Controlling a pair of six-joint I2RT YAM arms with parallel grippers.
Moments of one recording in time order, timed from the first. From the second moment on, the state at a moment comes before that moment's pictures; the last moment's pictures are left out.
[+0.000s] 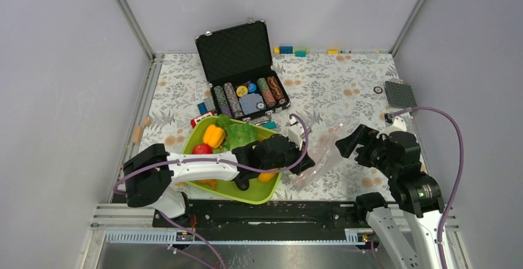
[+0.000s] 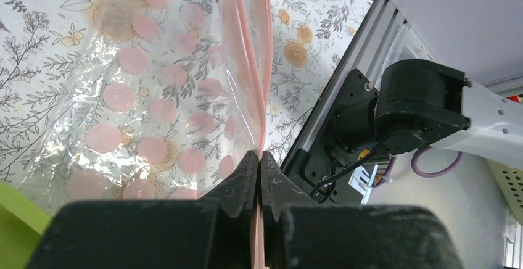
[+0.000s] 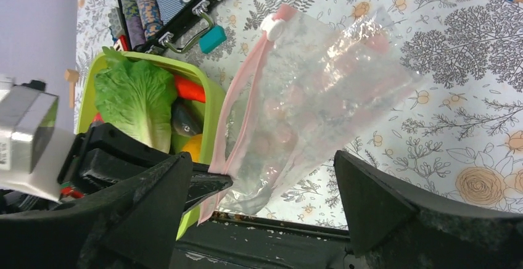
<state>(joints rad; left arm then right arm) -1.21 1.53 0.89 0.25 0.03 -0.56 0.21 0.46 0.87 -0.95 -0.12 0.58</state>
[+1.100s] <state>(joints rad) -1.28 1.52 0.93 0.22 -0.02 -0.57 0.21 0.66 0.62 -0.71 -0.16 0.66</state>
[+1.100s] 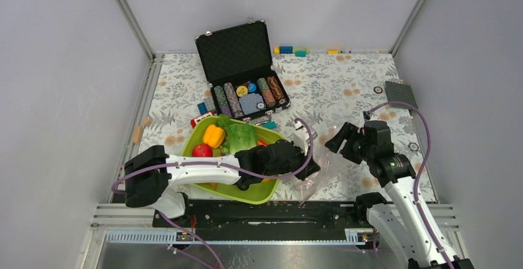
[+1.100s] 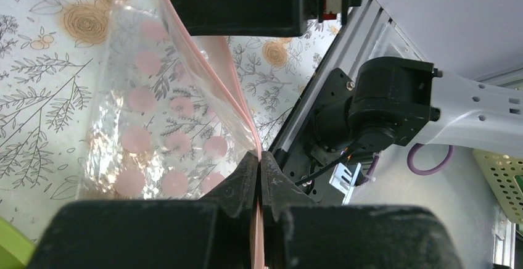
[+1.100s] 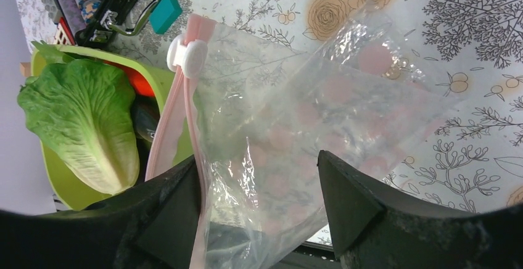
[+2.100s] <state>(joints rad) -1.31 1.48 0.99 0.17 -0.15 -0.60 0.25 0.53 0.73 -0.80 -0.23 0.60</state>
